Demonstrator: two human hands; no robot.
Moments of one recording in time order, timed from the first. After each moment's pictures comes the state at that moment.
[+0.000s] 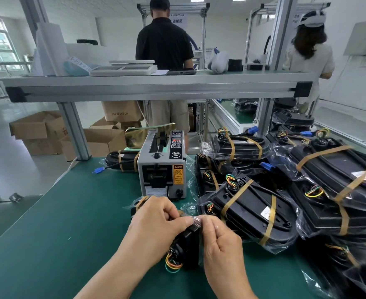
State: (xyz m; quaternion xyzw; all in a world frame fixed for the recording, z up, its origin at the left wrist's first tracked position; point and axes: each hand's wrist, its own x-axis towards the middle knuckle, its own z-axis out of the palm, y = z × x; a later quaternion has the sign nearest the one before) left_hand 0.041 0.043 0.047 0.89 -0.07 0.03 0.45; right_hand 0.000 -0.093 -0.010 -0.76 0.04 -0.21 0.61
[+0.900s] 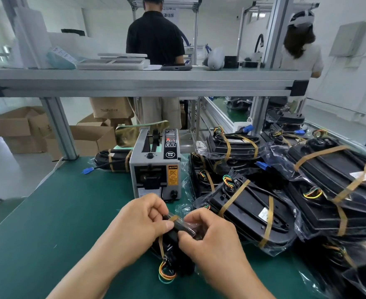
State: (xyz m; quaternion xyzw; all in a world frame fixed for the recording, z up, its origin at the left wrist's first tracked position) left_hand 0.072 0.072 0.042 0.87 -0.14 -0.05 0.47; right_hand 0.007 -0.096 0.027 -0.86 0.06 -0.08 0.51
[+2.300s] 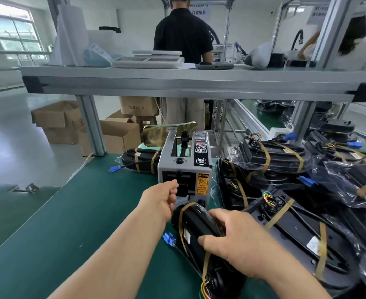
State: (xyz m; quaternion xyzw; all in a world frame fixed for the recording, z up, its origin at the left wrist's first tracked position) left_hand 0.190 0.054 0.027 0.59 0.26 -0.14 0.75; right_hand 0.066 -0.105 0.057 -0.92 -0.03 0.10 0.39
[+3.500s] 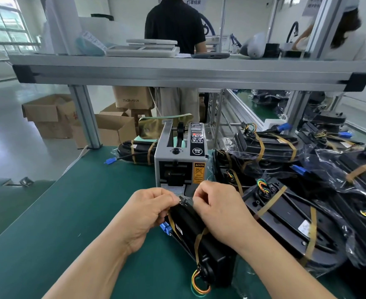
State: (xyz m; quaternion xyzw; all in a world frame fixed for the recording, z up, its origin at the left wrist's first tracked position) left_hand 0.103 0.088 0.039 0.72 0.00 -0.12 0.69; right_hand 0.085 -0.080 0.054 -0.95 -0.05 -0.08 0.30
